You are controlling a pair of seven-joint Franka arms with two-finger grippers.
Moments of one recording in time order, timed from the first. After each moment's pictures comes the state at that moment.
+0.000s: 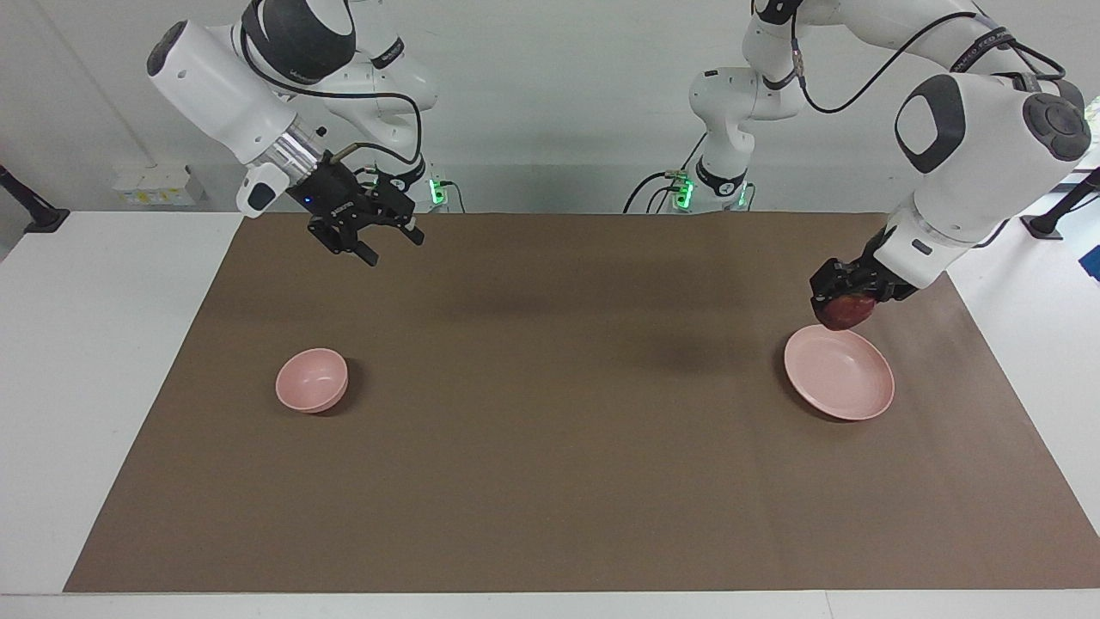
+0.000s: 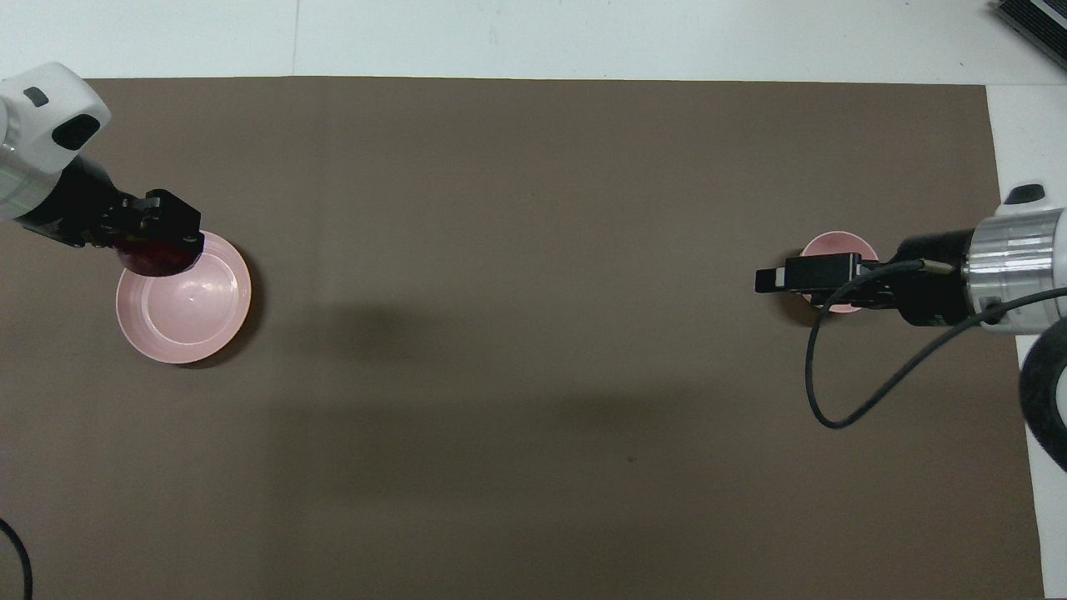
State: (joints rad) left arm -0.07 0.22 0.02 -1.47 -0.17 1.58 -0.05; right arm 0.11 -0.12 -0.06 -1.93 0.61 1.90 -0.02
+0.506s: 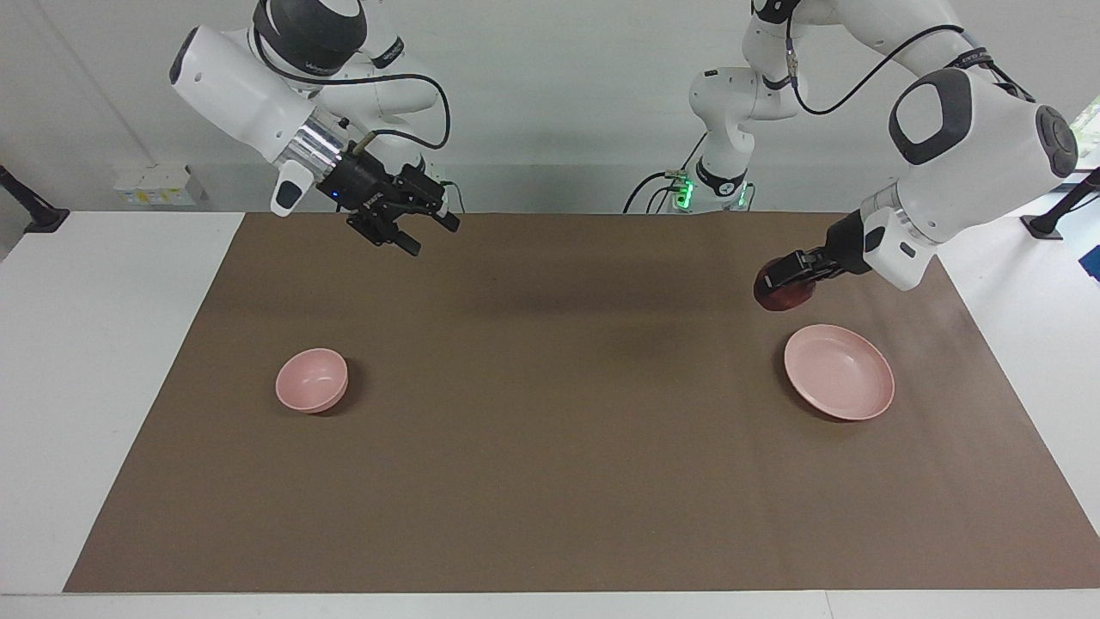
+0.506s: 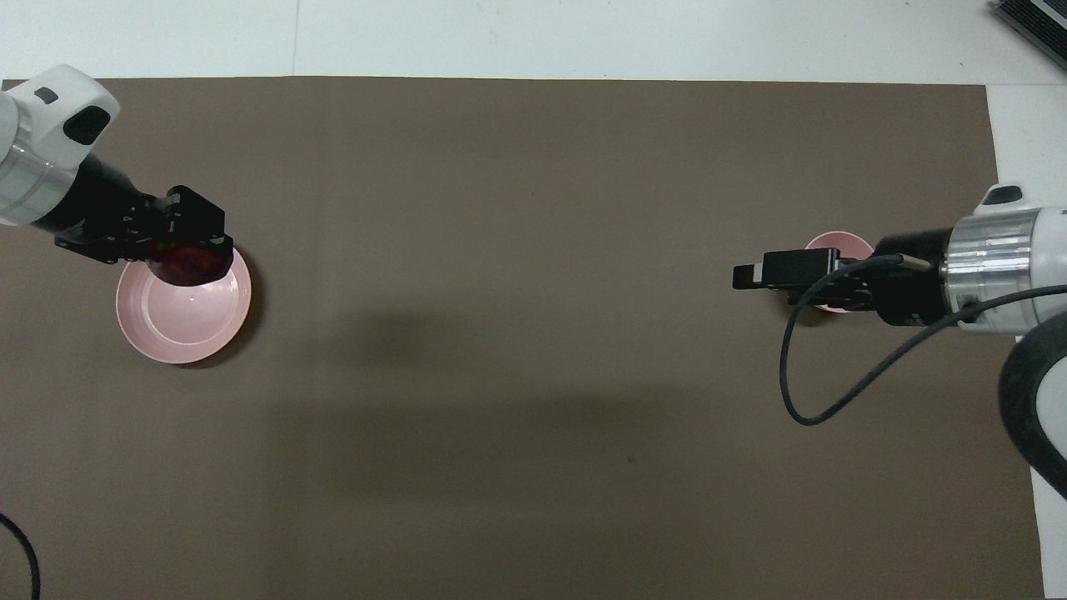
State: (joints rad) left arm -0.07 0.22 0.01 -1.48 -0.49 1.51 -0.42; right arm 0.15 -0.12 -0.06 -1.93 0.84 1.92 0.08
